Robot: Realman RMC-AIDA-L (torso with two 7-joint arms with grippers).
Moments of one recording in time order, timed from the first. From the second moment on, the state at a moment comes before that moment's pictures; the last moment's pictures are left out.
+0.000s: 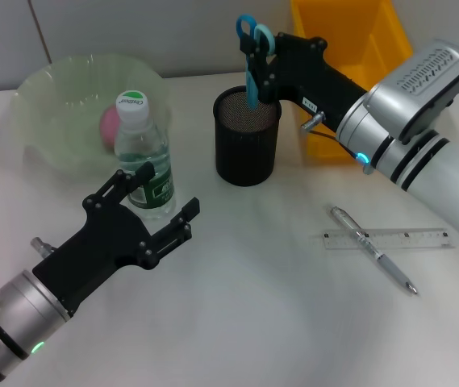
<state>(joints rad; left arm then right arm) -0.25 -2.06 2.04 0.49 0.23 1.19 -0.42 0.82 2.09 -0.16 0.09 -1.60 -1.15 0.34</state>
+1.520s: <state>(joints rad) -0.25 -2.01 1.99 0.48 0.51 1.30 -0.51 0.48 2.06 -0.52 -0.80 -1.90 -1.63 1.46</state>
